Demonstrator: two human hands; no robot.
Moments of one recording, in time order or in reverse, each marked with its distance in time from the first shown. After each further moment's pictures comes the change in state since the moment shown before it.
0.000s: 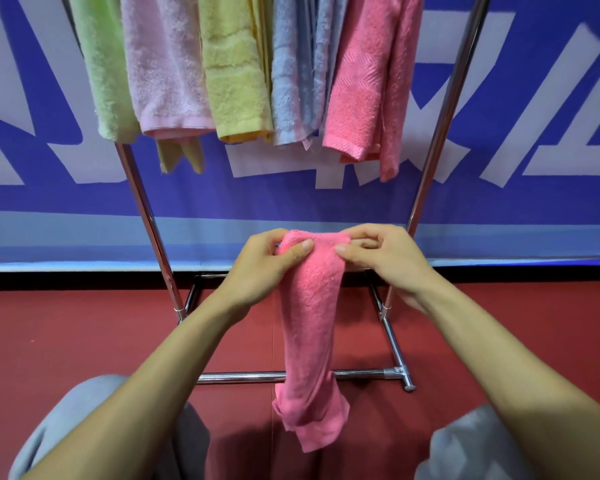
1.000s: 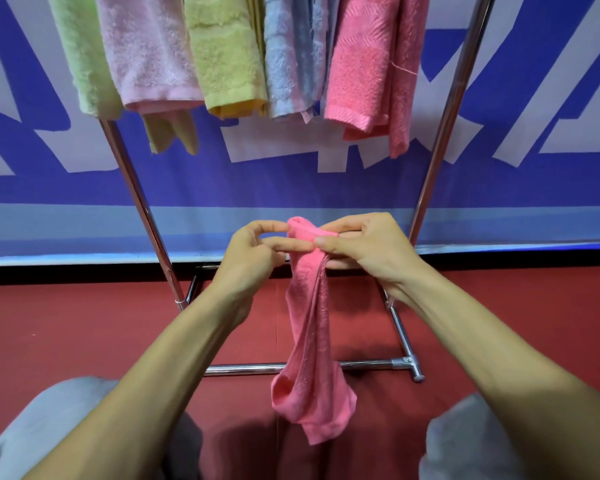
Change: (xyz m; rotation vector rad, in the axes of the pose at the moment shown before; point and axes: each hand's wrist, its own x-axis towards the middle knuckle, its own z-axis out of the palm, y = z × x) left_hand -0.008 -0.006 0.003 -0.176 0.154 -0.205; right_hand 0.002 0.002 0.029 0.138 -0.065 0.106
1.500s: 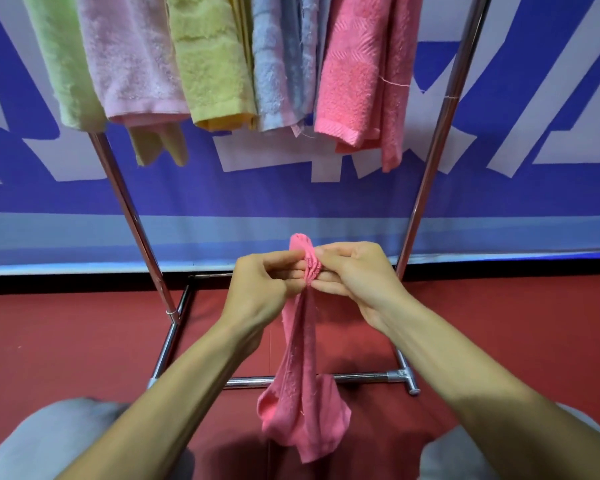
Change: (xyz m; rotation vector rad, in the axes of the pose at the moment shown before) left_hand 0.006 -0.020 0.023 0.044 0.039 0.044; right_hand 0.004 0.012 0.009 0.196 0.080 0.135
